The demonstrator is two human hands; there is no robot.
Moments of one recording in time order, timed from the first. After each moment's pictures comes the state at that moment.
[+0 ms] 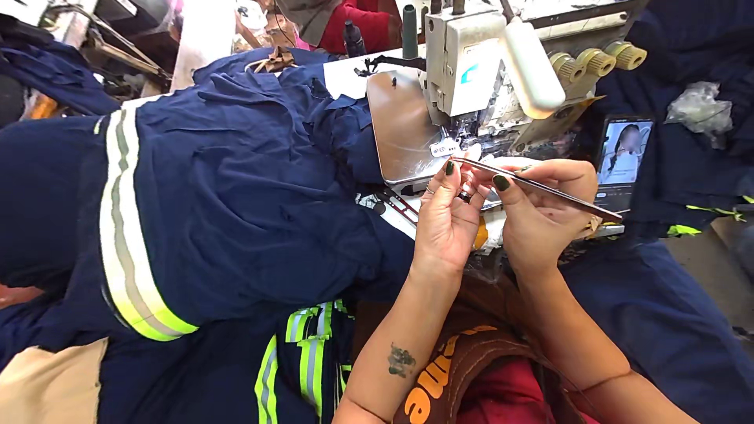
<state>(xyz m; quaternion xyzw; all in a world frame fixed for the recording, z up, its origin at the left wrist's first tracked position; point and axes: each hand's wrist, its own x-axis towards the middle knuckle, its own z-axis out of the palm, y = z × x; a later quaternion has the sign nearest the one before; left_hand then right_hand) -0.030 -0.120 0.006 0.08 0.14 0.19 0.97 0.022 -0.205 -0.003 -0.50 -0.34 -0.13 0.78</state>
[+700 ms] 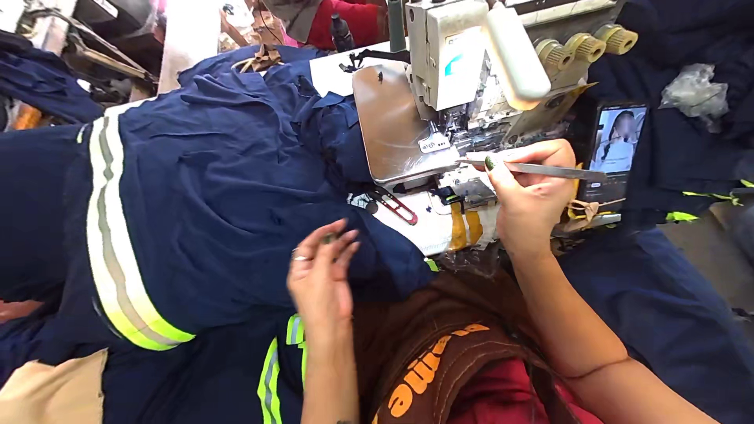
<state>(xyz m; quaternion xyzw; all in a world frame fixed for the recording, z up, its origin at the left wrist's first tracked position) -0.159 -0.028 -0.040 0.52 0.31 0.36 0.71 0.033 -0.209 -0.013 -0.61 -0.22 -0.10 0.76</state>
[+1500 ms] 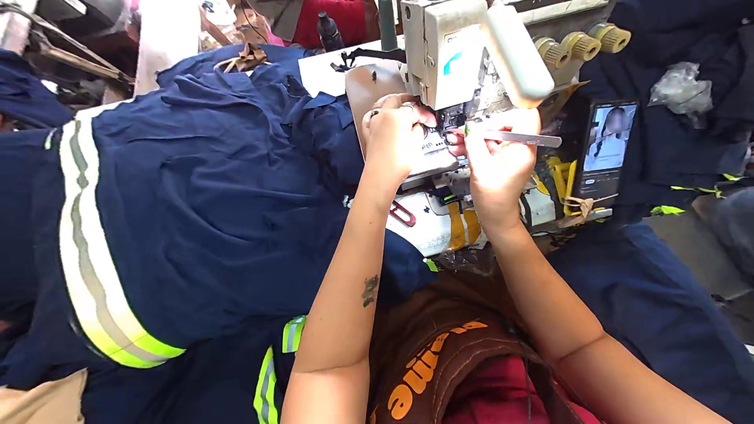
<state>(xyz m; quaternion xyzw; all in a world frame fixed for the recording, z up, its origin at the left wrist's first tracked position) 0.040 -0.008 0.010 0.92 0.09 0.16 0.35 0.058 -0.157 -0.017 -0.61 -0.23 -0.18 0.73</state>
